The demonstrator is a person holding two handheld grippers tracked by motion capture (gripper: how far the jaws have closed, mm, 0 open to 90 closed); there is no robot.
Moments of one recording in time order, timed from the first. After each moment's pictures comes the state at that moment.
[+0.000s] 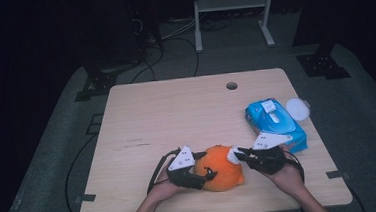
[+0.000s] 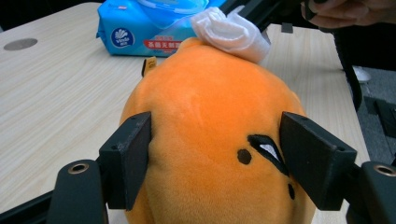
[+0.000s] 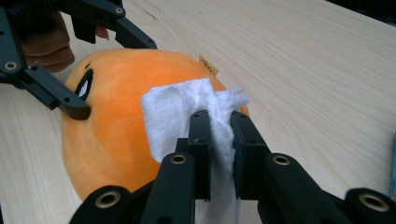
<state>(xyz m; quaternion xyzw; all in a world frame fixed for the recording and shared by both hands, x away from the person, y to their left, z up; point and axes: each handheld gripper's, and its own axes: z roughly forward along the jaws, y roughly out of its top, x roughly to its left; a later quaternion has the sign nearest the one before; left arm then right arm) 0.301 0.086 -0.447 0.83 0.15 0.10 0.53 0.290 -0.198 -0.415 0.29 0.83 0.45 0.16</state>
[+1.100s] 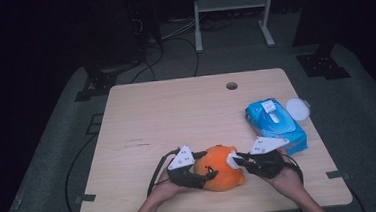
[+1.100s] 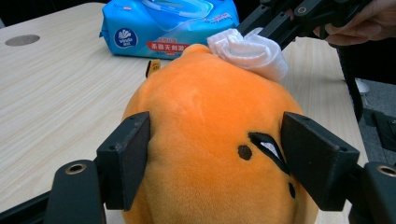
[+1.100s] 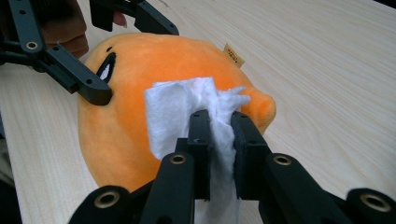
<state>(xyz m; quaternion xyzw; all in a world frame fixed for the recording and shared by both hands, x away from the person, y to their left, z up) 0.302 0.084 -0.451 0.82 0.16 0.09 0.54 0.283 -0.193 -0.419 0.28 0.84 0.43 0.15</state>
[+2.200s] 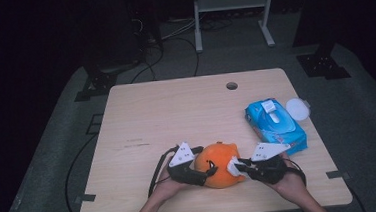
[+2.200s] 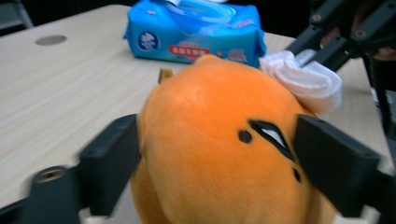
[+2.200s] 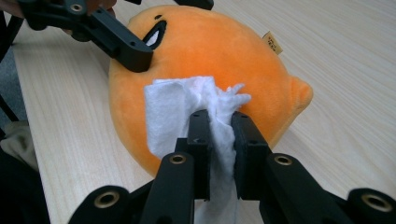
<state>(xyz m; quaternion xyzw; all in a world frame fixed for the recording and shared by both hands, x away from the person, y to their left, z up) 0.307 0.084 -0.450 0.82 0.19 0.11 0.54 0.272 -0.195 -0.422 0.26 0.86 0.42 0.14</state>
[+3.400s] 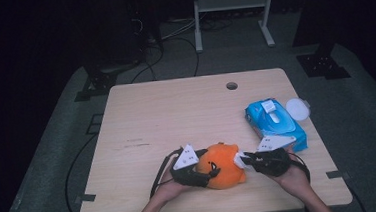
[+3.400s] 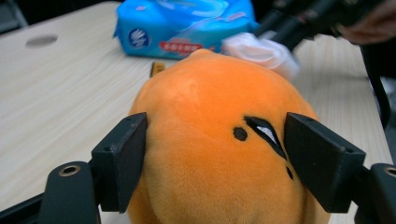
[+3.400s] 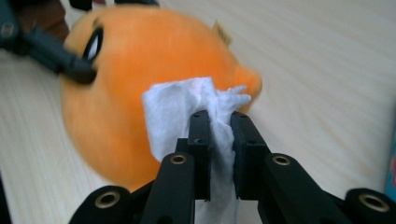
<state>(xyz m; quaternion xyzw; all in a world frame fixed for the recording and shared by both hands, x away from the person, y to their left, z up) 0.298 0.071 -0.450 0.83 0.16 0.13 0.53 0.289 -0.210 -0.424 0.31 0.84 0.42 0.14</state>
